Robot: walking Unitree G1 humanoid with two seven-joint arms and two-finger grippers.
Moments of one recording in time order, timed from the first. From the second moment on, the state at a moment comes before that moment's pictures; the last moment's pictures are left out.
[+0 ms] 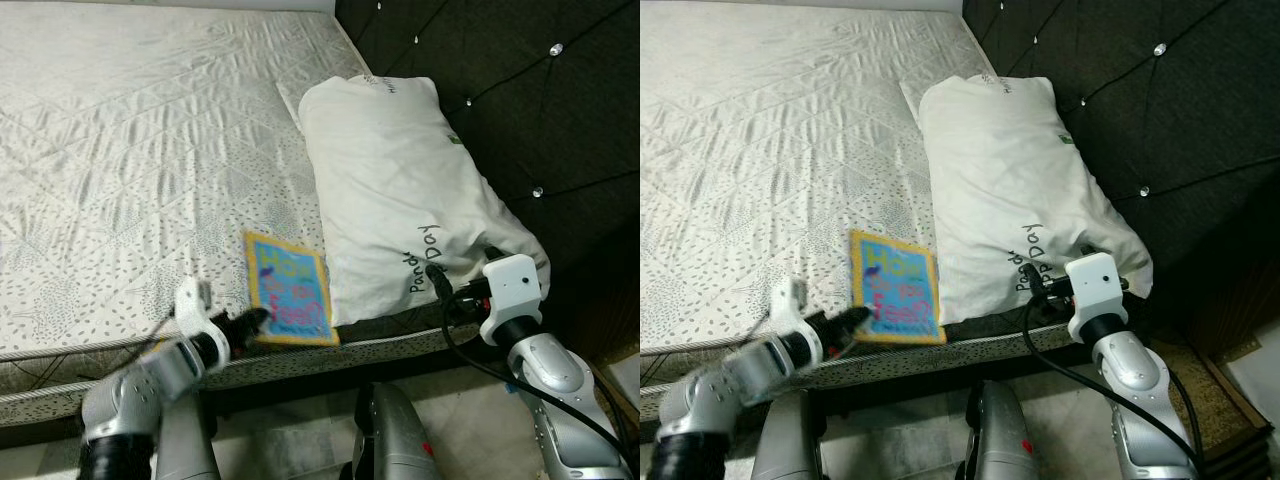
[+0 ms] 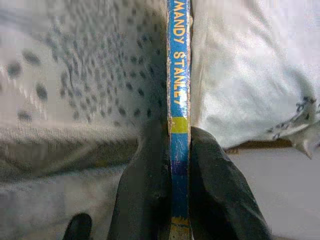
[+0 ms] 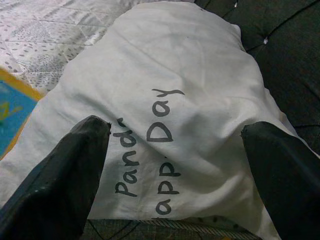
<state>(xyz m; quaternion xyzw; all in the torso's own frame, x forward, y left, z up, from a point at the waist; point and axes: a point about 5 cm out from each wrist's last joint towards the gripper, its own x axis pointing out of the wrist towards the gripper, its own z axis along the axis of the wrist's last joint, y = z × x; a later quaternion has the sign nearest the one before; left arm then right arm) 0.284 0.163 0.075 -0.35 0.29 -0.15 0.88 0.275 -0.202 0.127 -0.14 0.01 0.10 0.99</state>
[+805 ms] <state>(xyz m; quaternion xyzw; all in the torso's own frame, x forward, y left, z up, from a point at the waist) 0.333 0.208 0.070 -0.32 0.27 -0.11 0.90 0.282 -0.196 0.134 -0.13 -0.01 0.11 0.99</state>
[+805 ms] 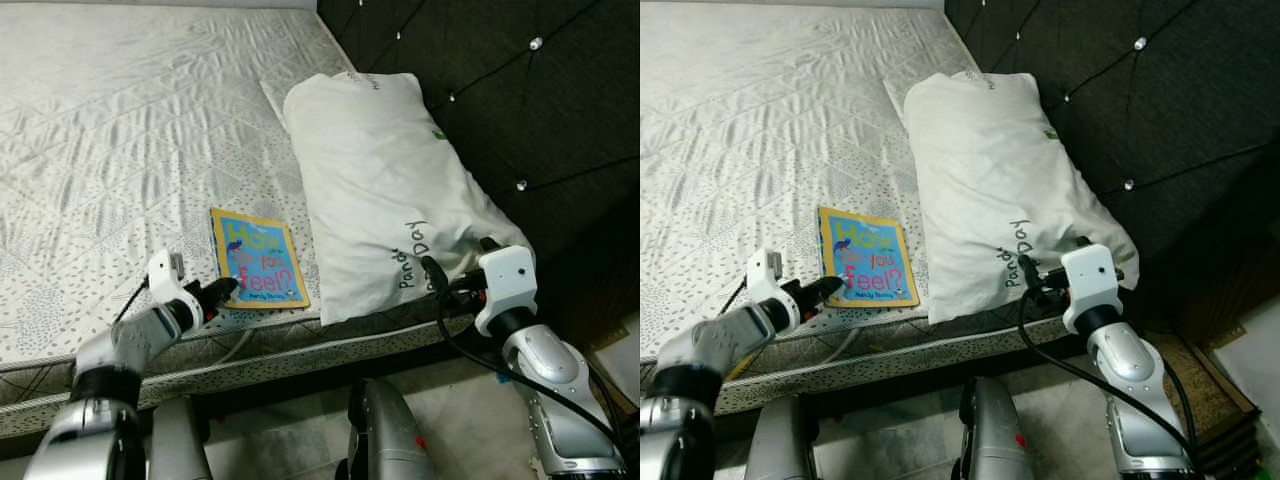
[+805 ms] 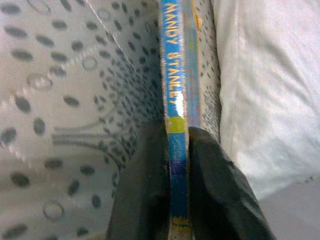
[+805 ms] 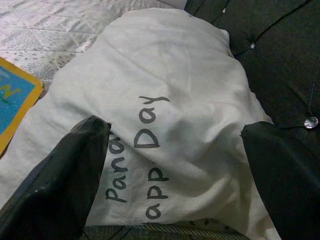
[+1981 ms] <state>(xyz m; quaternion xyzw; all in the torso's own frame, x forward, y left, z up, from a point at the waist) 0.339 0.280 0.082 -0.17 0.22 0.07 0.96 0.286 -0.187 0.136 -0.11 -0.02 0.10 0.99</state>
